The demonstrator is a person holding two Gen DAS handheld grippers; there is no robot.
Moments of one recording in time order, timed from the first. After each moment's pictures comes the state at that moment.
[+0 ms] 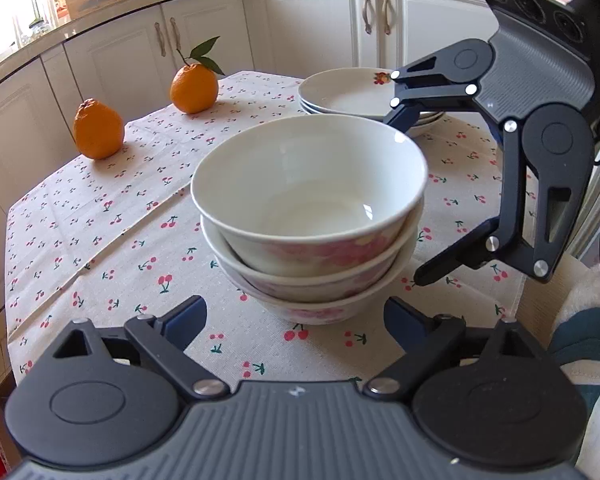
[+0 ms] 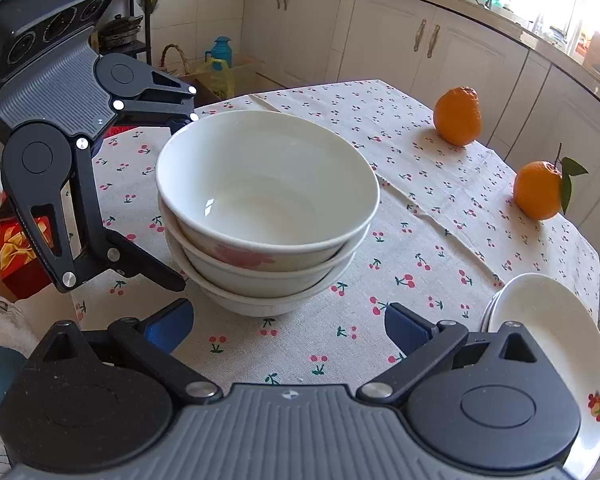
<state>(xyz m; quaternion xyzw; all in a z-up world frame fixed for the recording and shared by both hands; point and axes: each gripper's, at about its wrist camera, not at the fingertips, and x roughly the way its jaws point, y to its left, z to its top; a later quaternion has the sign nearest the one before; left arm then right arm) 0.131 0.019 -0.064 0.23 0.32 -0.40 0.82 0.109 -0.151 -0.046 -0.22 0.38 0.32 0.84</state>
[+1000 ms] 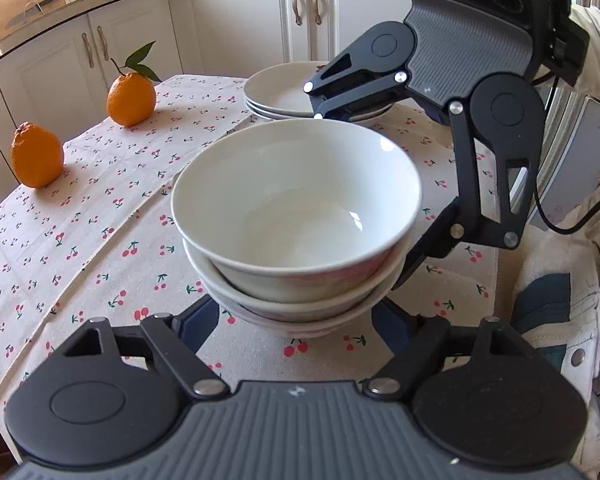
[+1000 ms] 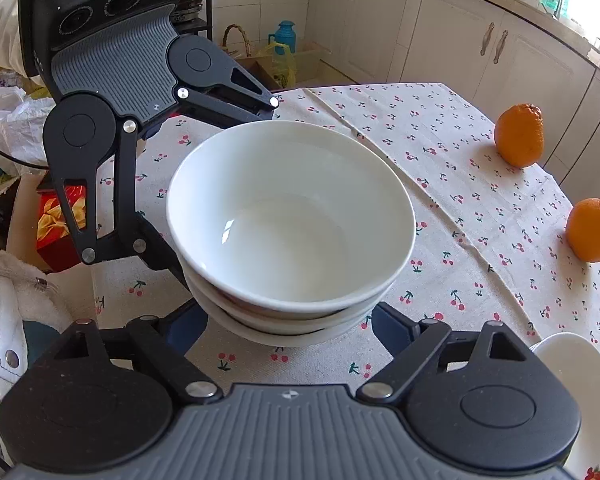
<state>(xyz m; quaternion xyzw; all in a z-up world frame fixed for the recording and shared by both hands) 0.155 0.017 -0.060 0.26 0.33 -0.50 0.76 0.135 -0.139 -0.042 -0.24 0.40 0.41 0.79</state>
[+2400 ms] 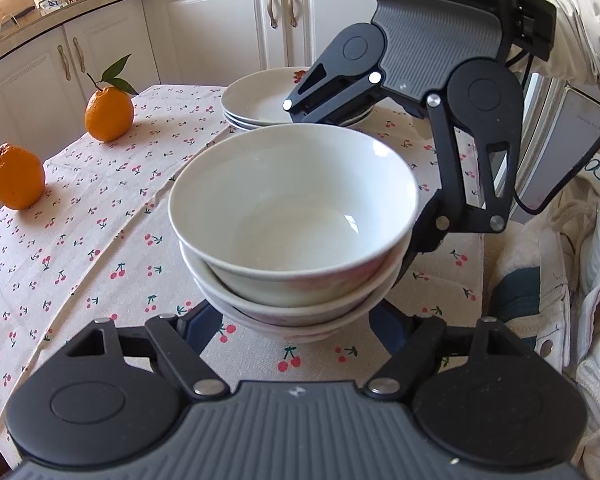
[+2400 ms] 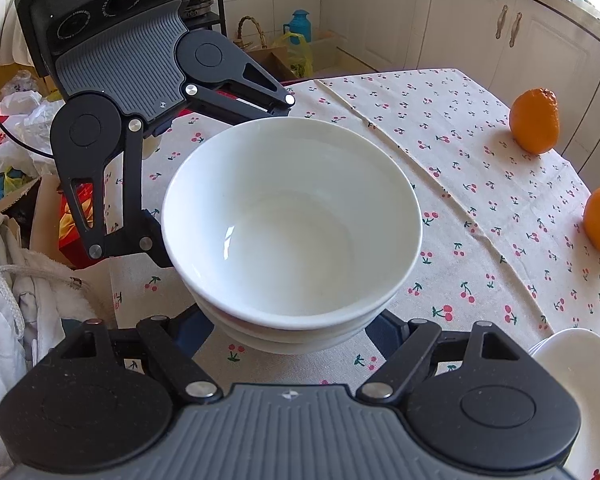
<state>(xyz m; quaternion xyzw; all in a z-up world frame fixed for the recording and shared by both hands) 0.156 0.012 -0.054 0.27 0.32 -0.52 0.74 0.147 -0.143 -0.038 -0.22 0.43 0.43 0.77</state>
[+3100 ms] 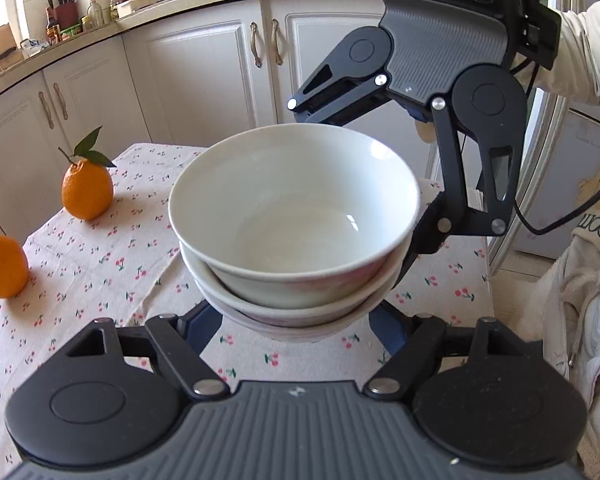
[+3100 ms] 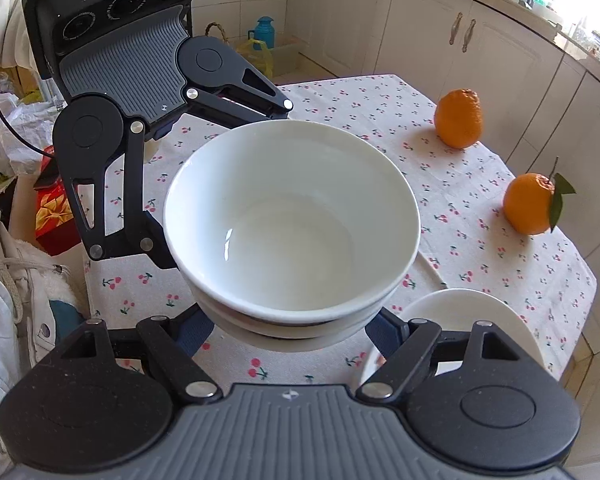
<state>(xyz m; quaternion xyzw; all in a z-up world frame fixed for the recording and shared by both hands) 0.184 -0.055 -0.026 0.27 0.27 -0.55 0.74 0.151 -0.213 0.001 -0.24 0.41 0.38 0.79</state>
